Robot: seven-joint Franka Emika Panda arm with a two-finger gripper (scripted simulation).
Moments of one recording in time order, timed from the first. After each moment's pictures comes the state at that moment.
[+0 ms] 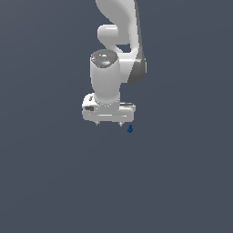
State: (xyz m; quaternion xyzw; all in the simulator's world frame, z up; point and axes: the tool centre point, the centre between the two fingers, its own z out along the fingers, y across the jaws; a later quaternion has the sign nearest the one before) arm 0.005 -0.032 0.179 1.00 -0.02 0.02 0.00
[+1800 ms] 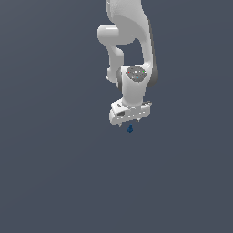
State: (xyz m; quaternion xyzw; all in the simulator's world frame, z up) arm -0.060 0.066 0.101 0.99 0.15 0.00 0.00
